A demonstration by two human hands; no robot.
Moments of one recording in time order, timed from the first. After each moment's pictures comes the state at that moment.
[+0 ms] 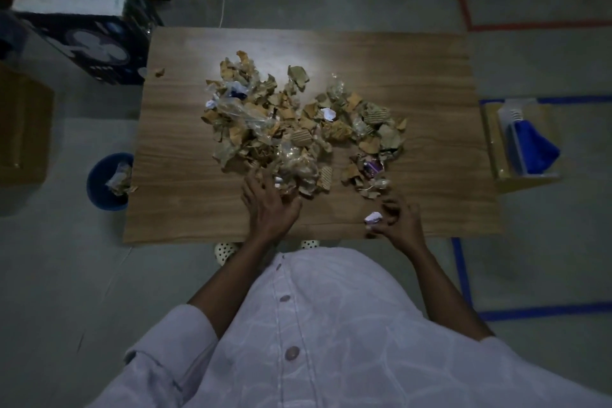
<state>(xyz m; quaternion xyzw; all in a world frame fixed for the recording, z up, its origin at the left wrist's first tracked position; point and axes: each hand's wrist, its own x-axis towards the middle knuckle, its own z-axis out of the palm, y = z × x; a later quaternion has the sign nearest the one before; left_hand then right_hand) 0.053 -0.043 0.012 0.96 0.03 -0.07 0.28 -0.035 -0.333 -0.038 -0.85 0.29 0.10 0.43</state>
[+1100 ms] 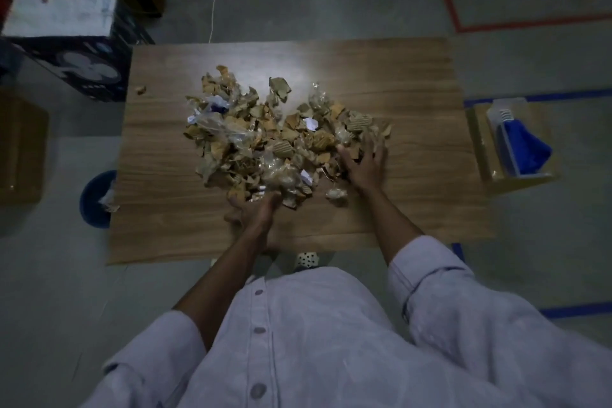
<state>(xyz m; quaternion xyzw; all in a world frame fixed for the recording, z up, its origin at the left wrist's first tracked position) 0.079 -0.071 0.002 0.75 0.40 -0.20 0.49 0.113 -0.315 -0.029 -0.84 0.31 0.04 0.45</state>
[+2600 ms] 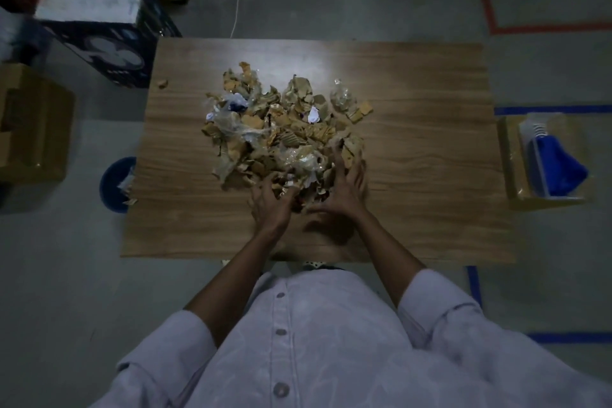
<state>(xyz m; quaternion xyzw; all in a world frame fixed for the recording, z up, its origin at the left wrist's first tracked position) 0.100 -0.074 0.012 0.85 0.23 -0.18 0.45 0.106 -0.252 -0.026 -0.91 0.11 0.16 0.36</state>
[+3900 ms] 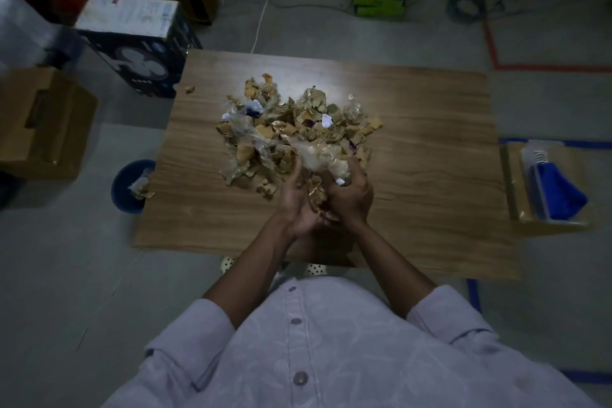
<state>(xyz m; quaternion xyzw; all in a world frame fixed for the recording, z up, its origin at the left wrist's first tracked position) 0.099 -0.093 0.059 0.31 0.23 -0.38 0.84 0.092 -0.210 0.034 -0.86 0.21 -0.11 0.45</state>
